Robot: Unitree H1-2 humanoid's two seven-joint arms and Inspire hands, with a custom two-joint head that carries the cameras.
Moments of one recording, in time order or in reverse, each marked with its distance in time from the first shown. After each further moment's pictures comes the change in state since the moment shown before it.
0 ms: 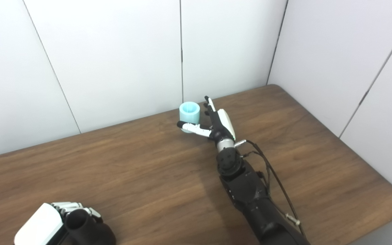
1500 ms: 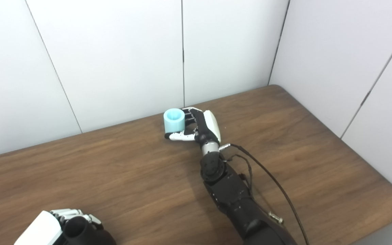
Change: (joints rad) left arm 0.081 -0.006 0.084 -0.071 0.031 0.000 -0.058; right arm -0.062 0.076 0.019 0.165 -0.023 -0.168 -0.166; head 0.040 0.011
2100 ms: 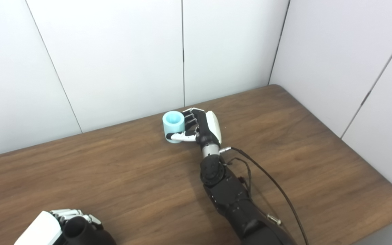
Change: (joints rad) left arm 0.003 0.000 0.003 -0.002 -0.005 0.000 -0.006; right arm -0.006 0.004 -0.001 0.055 -0.013 -0.081 -0.051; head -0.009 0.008
